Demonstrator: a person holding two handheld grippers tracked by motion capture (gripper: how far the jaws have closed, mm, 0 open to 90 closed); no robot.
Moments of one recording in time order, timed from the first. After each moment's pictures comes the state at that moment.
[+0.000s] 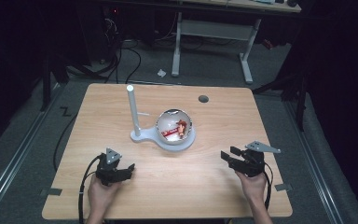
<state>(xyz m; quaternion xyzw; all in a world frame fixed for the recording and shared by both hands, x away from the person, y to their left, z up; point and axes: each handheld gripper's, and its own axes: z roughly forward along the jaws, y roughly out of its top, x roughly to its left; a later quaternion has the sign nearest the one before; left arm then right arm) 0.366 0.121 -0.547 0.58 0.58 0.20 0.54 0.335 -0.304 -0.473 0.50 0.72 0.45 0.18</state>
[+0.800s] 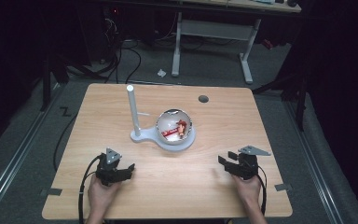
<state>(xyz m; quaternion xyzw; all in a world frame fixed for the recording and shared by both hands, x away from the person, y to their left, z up) 0.366 0.121 -0.547 0.58 0.58 0.20 0.54 0.342 -0.300 -0.509 0.52 0.73 0.40 0.18</state>
